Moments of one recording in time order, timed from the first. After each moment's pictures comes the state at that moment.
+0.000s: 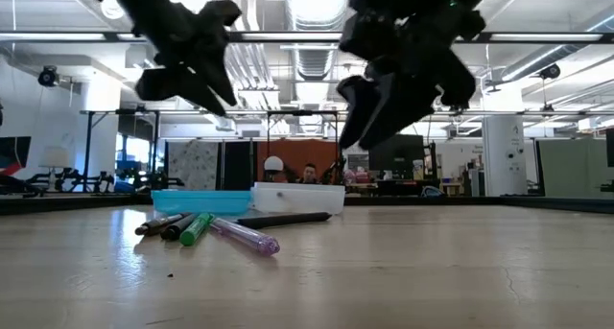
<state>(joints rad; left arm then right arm) -0.01 1.21 0.87 -0.47 -0.27 -0.89 0.03 1.67 1.03 -0.28 -0.08 -0.32</state>
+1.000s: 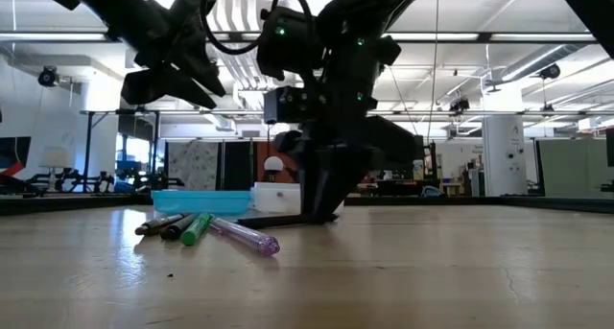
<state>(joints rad) -0.06 1.07 0.71 -0.33 -0.32 -0.87 0.03 2.18 1.53 -0.67 -0.05 -0.49</state>
